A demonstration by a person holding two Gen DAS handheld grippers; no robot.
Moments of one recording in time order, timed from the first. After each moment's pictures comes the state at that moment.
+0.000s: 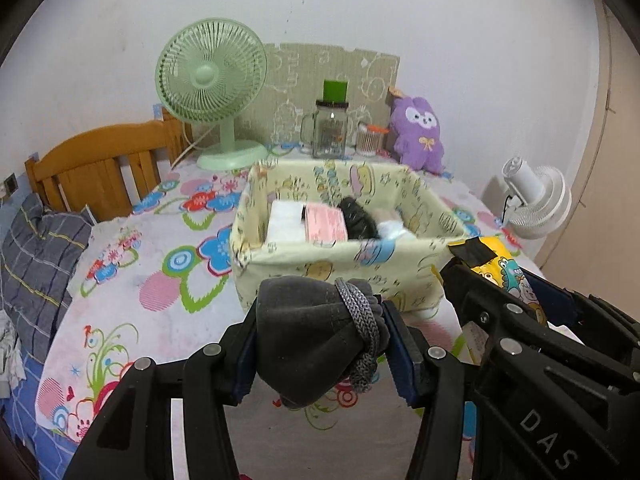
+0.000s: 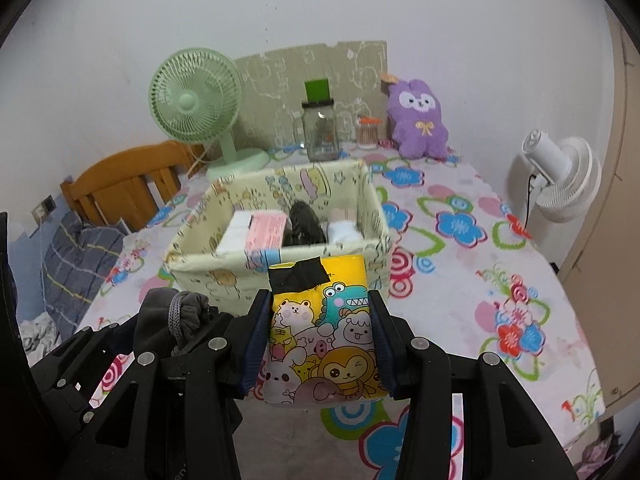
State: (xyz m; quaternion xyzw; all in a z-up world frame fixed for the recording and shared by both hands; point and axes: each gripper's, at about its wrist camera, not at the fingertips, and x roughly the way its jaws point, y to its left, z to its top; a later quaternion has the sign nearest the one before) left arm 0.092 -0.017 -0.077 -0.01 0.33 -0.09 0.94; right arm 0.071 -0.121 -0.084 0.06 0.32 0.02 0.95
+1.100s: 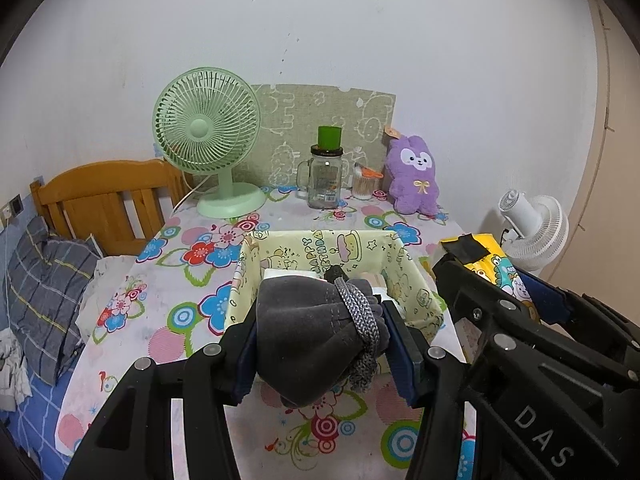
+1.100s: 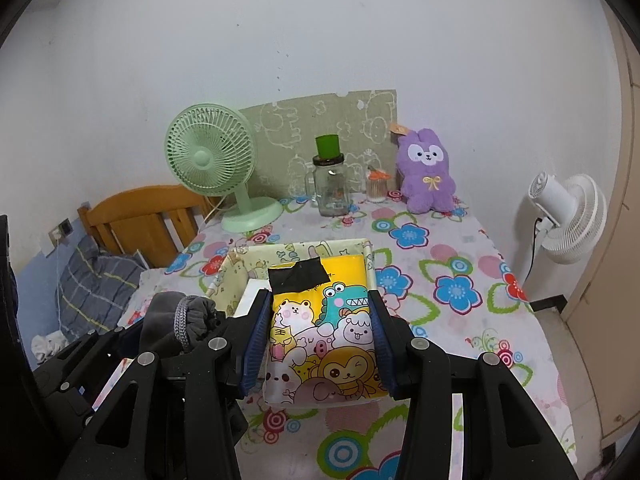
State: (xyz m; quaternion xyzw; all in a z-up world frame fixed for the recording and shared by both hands) left arm 0.108 -0.035 -0.026 -0.01 0.30 -0.08 0.95; right arm 0.091 -0.140 -0.027 0.07 0.27 0.04 0.96
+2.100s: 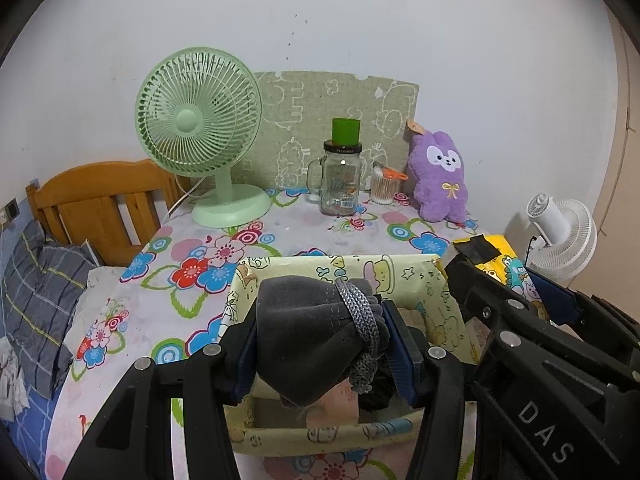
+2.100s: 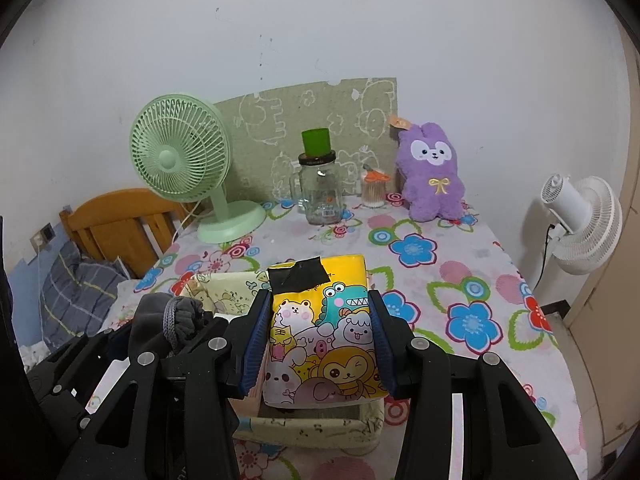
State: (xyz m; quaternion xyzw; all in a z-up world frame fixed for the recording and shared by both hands) left arm 0.189 -0.037 -0.050 0.00 0.30 -0.06 0.95; right arm 0.177 -0.143 -0.053 0.06 0.28 0.03 0.96
